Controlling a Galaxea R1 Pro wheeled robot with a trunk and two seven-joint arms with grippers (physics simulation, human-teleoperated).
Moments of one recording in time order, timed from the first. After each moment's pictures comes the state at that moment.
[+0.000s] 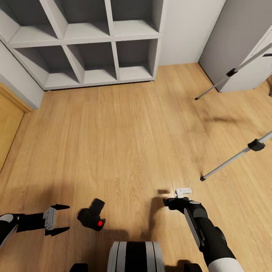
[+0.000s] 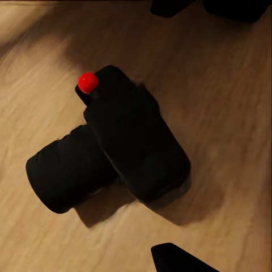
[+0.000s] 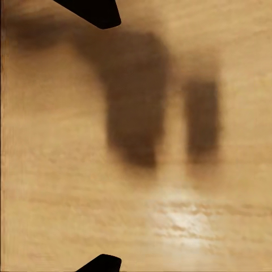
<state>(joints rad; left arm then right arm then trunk) -0.70 0.52 -0.11 -0.35 -0.10 -0.56 -1.25 -0.46 0.04 0.00 -1.13 0.07 0.66 0.11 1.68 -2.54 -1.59</state>
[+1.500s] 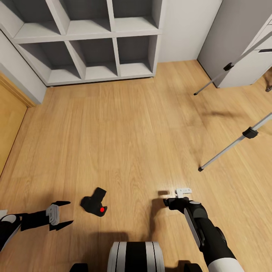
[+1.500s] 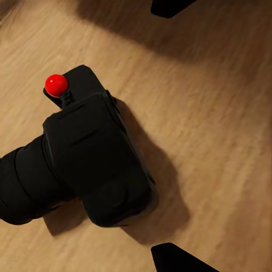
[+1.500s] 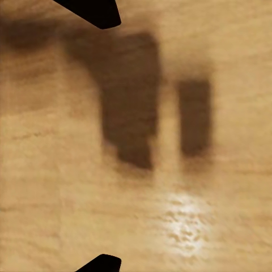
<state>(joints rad) -0.70 0.50 -0.11 -0.34 -0.09 -0.57 -1.12 -0.46 0.04 0.00 -1.13 0.07 0.66 0.11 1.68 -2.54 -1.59</state>
